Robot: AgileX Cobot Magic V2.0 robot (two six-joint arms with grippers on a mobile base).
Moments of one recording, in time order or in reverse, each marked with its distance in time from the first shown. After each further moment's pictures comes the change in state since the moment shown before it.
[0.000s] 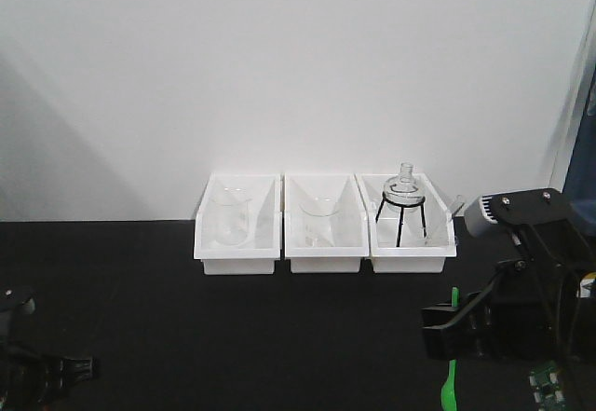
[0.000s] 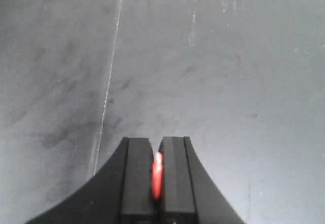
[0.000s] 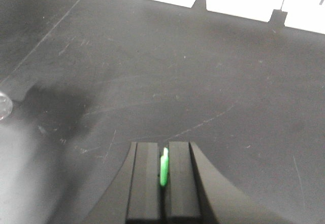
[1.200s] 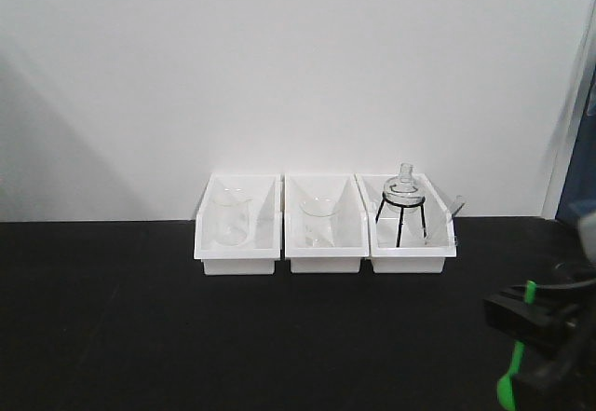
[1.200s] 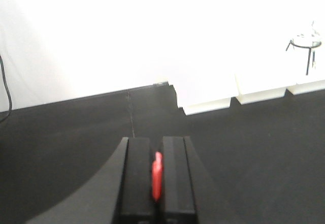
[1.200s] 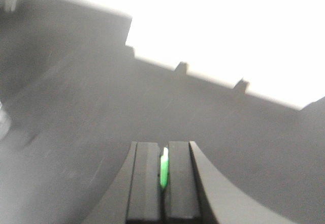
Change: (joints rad) left arm 0.000 -0.993 0.124 -0.001 0.146 0.363; right arm 0.000 -0.369 0.202 -0.020 -0.134 -0.093
